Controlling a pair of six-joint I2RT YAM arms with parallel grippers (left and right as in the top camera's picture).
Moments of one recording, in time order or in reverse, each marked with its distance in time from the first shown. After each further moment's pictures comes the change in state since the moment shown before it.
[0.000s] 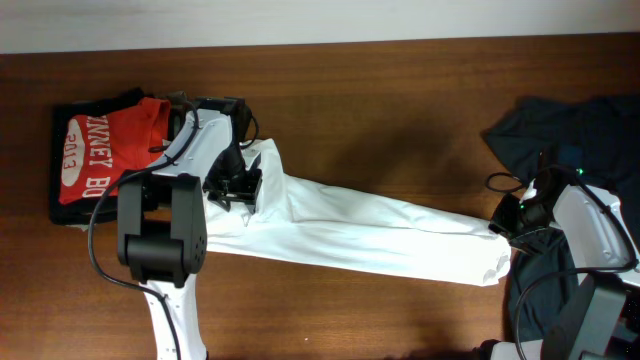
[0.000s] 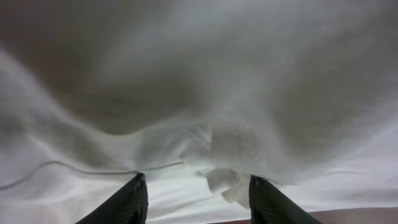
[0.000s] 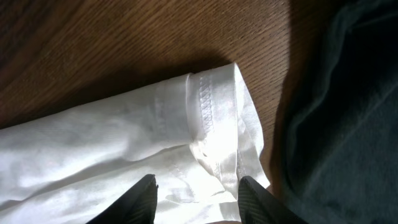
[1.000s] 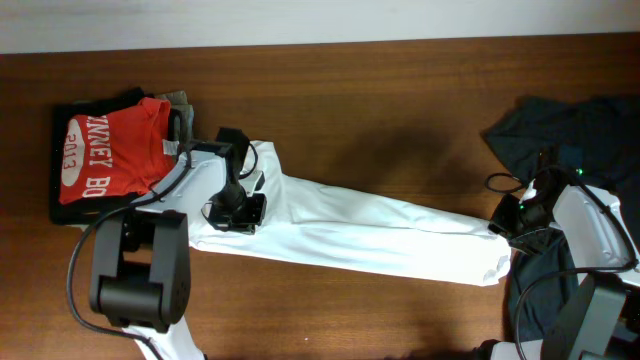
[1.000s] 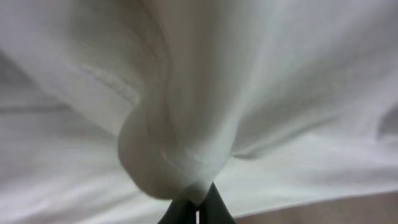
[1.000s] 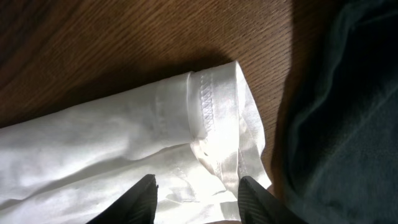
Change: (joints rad) left arm -0.020 -0.274 -0.430 0.311 0.124 -0.063; right arm 0.000 0.000 -0.003 0.000 -0.005 0.000
